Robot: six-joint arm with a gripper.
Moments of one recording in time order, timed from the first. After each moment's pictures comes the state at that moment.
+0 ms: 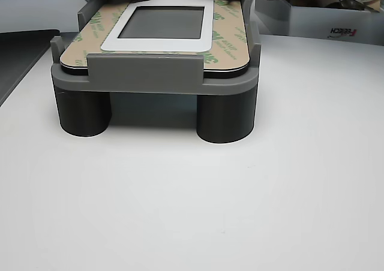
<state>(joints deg) 44.7 97.6 121.1 26.5 13.5 -89.5</state>
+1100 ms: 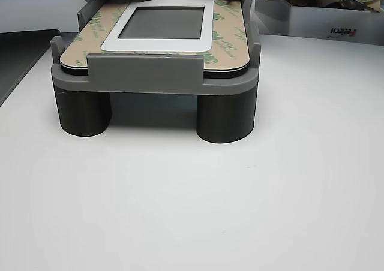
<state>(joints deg) 43.6 96.9 121.0 24.3 12.2 -92.6</state>
